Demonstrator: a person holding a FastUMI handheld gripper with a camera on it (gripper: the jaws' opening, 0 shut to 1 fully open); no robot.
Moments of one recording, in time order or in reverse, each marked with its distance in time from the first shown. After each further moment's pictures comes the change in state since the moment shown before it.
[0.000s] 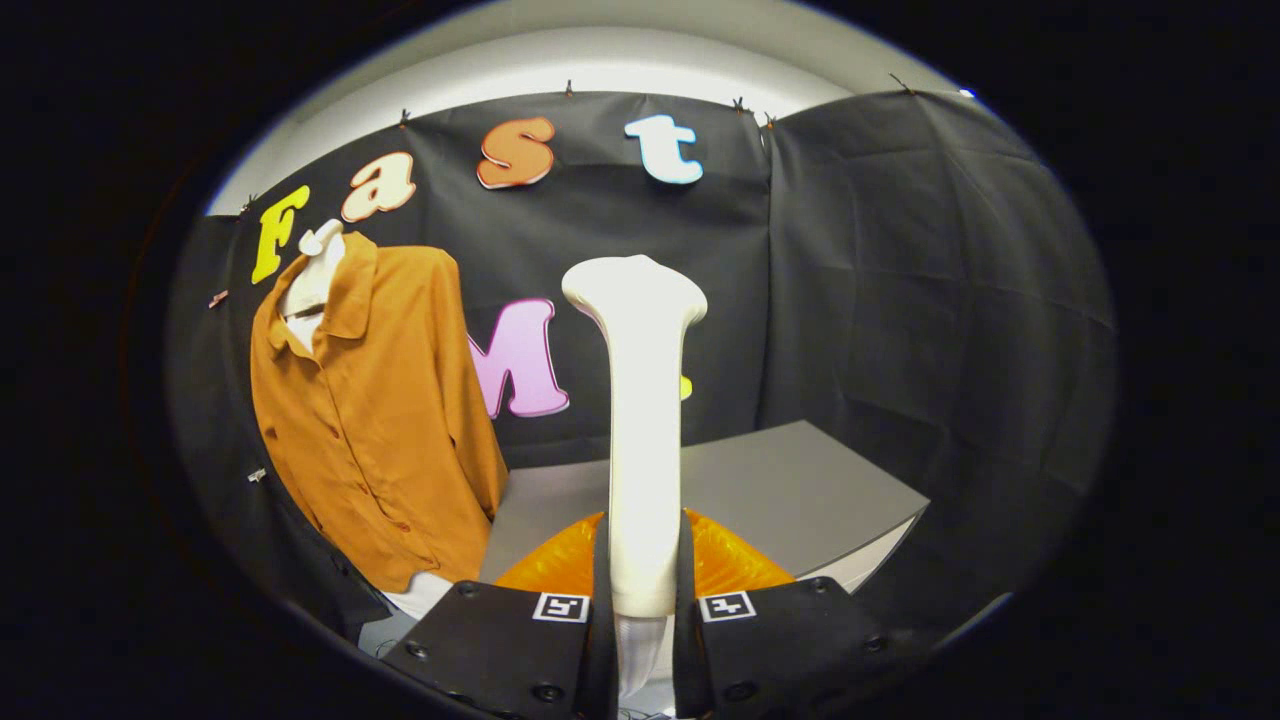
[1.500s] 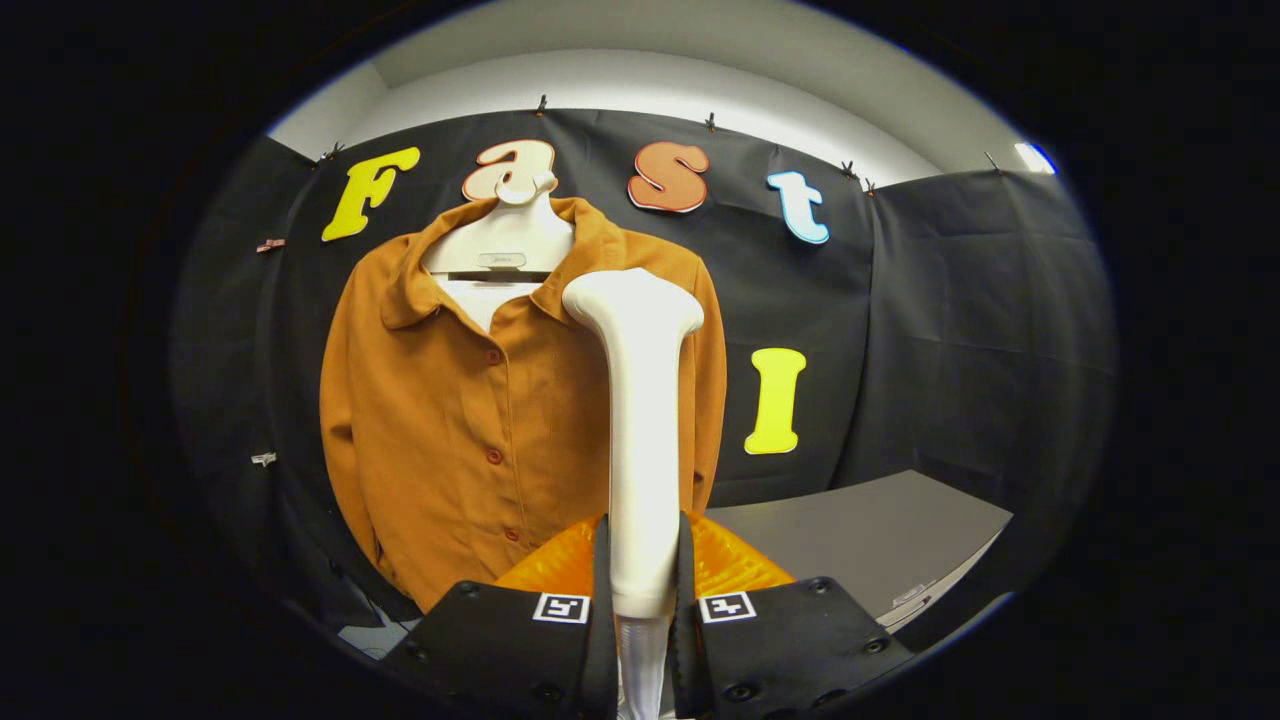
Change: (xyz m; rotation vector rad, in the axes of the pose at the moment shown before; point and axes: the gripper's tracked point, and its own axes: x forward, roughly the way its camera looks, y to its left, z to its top) arm 0.041 0.249 -0.034 -0.119 -0.095 0.075
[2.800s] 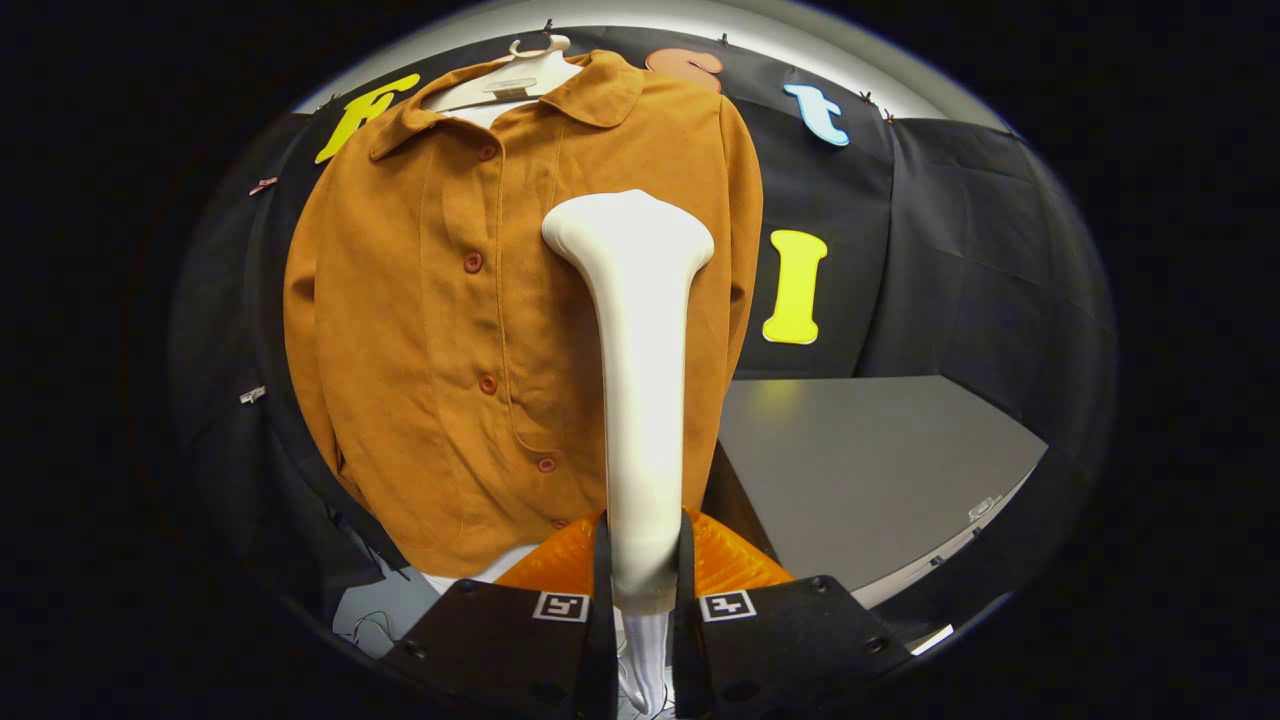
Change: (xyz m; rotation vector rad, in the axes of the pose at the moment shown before) arm 0.022 0.008 -0.140 -0.008 0.298 0.004
